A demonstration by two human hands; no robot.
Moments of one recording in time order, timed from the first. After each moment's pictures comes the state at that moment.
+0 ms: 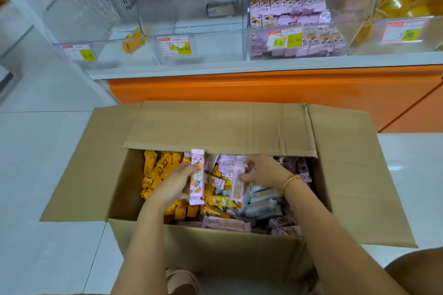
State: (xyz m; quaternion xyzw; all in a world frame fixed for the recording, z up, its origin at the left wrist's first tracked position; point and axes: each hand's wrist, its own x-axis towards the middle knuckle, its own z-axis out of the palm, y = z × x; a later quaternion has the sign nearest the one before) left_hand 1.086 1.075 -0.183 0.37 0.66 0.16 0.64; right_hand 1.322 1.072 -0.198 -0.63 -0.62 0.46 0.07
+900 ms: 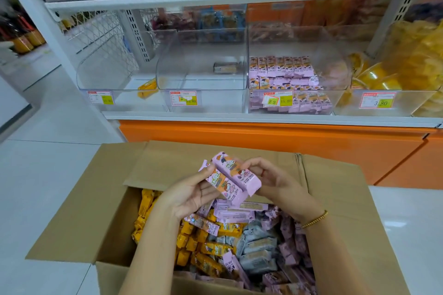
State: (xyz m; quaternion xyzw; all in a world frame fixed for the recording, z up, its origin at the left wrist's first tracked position) left_hand 1.142 1.102 -0.088 0.23 0.48 0.35 0.77; right_hand 1.358 1.075 -0.097 -0.35 -0.55 0.64 0.41
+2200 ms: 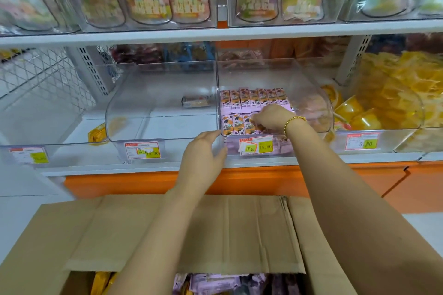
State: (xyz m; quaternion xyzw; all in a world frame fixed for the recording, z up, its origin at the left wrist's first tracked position) left_hand 1.246 1.251 -0.030 0.75 0.56 0.30 0.19; right_hand 1.444 1.331 -0.014 -0.76 -0.58 0.26 0.12
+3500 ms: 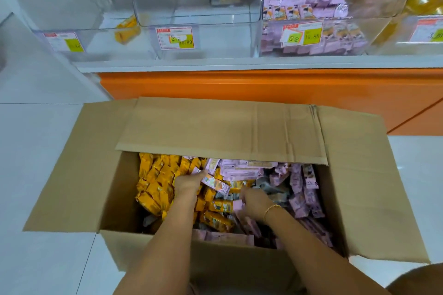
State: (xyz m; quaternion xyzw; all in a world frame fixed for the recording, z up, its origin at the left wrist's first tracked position) left_hand 1.113 1.114 -0.280 0.20 0.83 0.21 0.47; right_hand 1.288 1.056 -0.290 -0.61 -0.66 0.43 -0.10
